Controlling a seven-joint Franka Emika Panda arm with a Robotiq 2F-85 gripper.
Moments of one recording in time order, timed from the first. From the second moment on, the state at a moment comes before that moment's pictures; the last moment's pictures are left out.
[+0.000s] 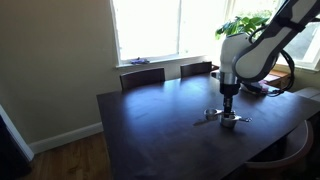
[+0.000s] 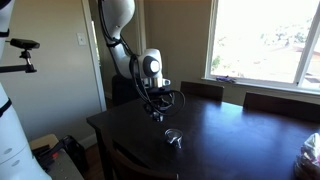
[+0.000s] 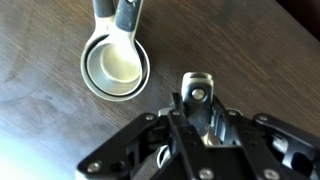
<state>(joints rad) -0.06 0.42 0.06 -2.28 -0.32 2.63 -0.39</state>
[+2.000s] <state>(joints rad) -0.02 0.38 -0.06 -2.39 -0.37 2.83 -0.35</state>
